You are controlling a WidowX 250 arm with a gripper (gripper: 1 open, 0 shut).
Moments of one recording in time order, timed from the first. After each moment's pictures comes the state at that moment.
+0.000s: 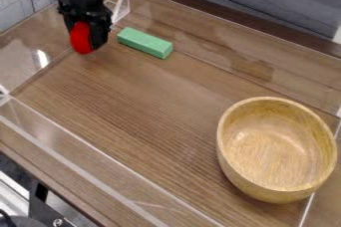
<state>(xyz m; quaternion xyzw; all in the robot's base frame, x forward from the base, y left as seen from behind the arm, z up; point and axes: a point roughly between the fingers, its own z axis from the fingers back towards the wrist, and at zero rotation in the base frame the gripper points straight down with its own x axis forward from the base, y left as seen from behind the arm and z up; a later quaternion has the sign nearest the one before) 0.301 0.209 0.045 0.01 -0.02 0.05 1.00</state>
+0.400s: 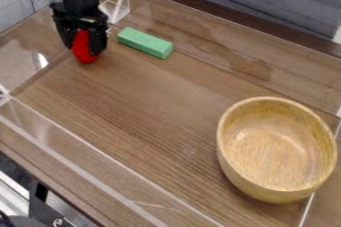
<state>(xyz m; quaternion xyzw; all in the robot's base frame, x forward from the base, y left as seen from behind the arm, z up) 0.291 0.211 0.040 -0.01 -0.01 0.08 1.00</state>
